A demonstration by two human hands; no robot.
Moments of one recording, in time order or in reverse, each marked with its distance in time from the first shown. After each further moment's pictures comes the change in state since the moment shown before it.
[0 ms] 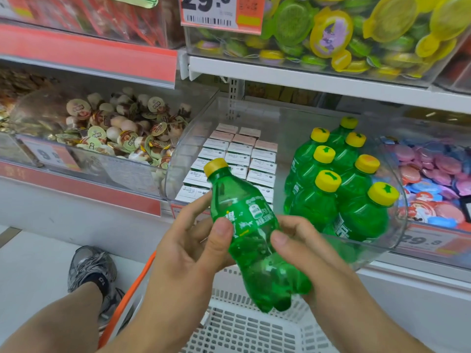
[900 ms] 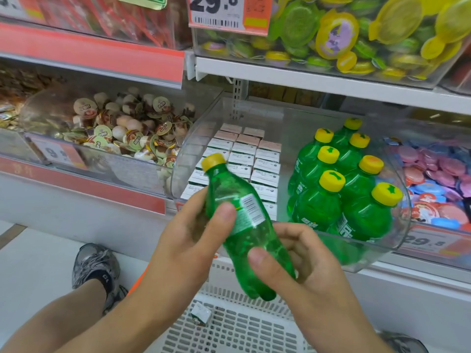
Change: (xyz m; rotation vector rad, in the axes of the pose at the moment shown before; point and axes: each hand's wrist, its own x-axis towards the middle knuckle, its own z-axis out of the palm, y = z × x) left_hand 0.010 0.014 -0.012 0.281 -0.126 0.047; right_hand -0.005 0.010 0.016 -0.048 0.042 -0.102
